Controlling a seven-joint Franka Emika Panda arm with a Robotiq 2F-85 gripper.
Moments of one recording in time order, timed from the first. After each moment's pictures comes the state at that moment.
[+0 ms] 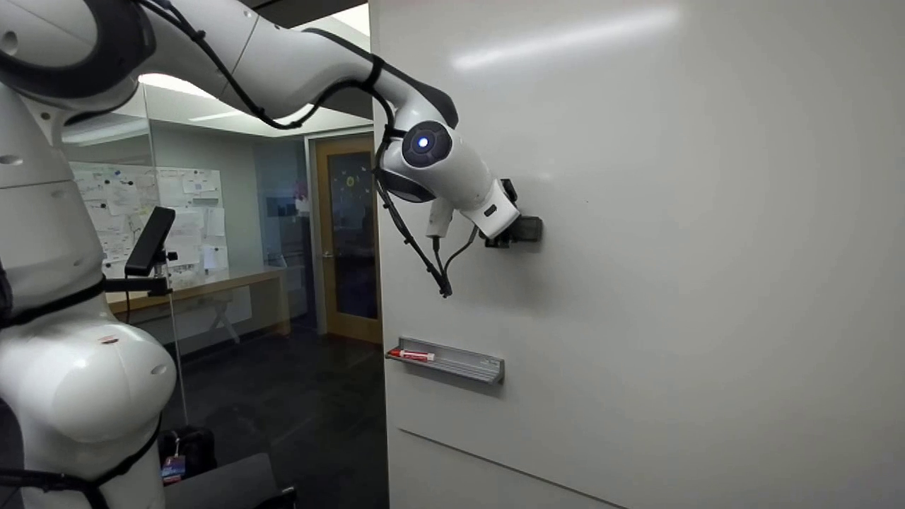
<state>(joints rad) 0.44 -0.18 -0.41 -2.19 1.50 2.85 -0.20</state>
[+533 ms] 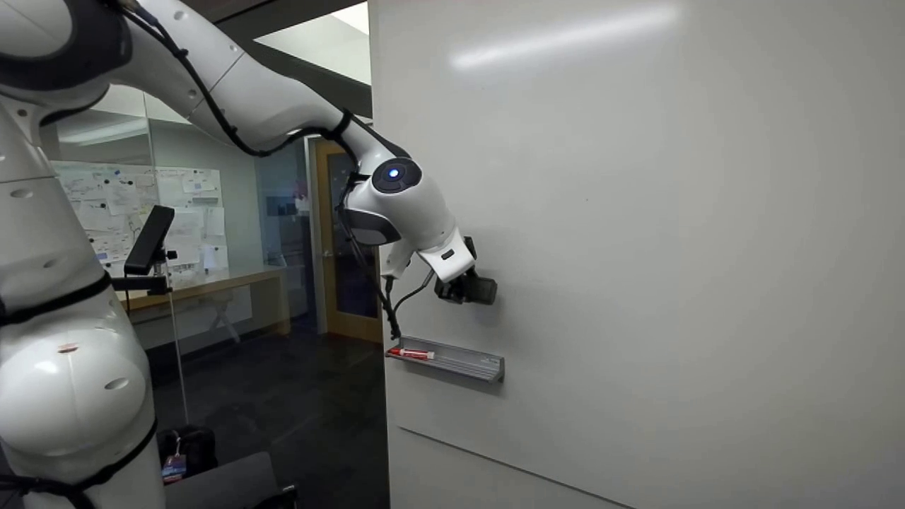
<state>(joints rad) 0.19 -0.22 -0.08 -2.47 1.25 2.86 0.05</state>
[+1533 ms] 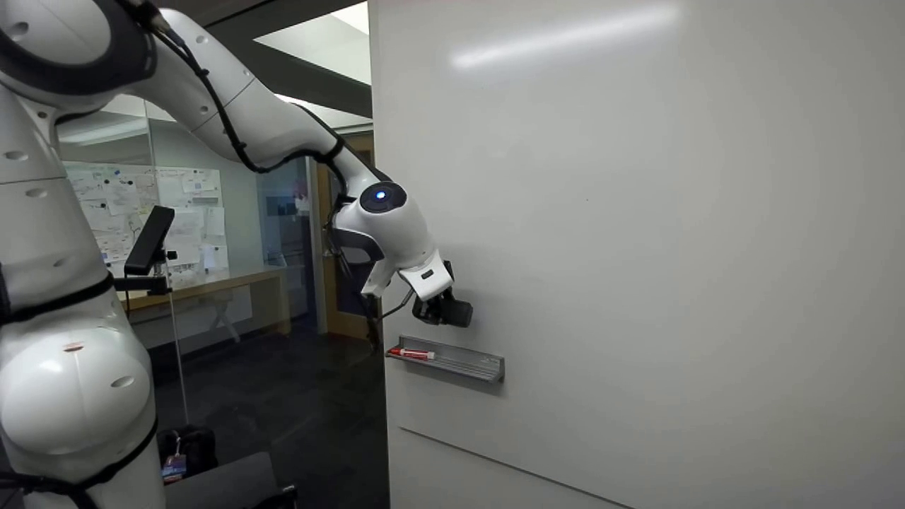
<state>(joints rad) 0.22 -0.18 0.00 -2.53 1.24 2.91 0.08</state>
